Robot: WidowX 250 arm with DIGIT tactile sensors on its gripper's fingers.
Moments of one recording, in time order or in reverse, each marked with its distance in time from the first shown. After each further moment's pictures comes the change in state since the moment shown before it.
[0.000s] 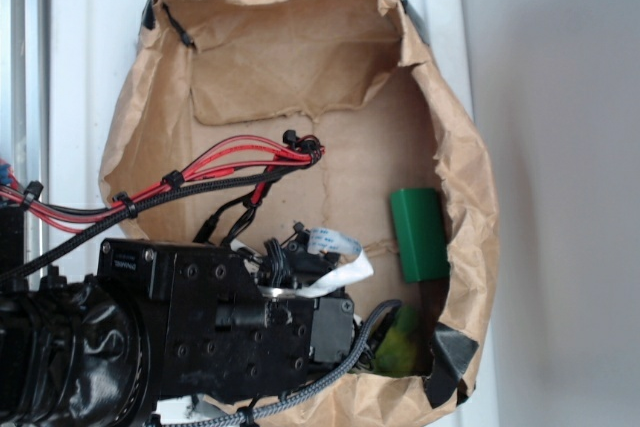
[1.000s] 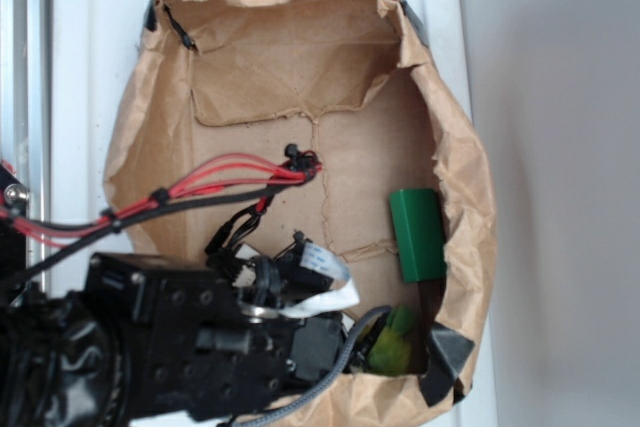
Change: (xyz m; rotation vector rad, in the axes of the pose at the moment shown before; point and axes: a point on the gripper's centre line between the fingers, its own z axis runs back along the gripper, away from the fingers) arm 0.009 0.004 -0.003 -0.058 -0.085 -0.116
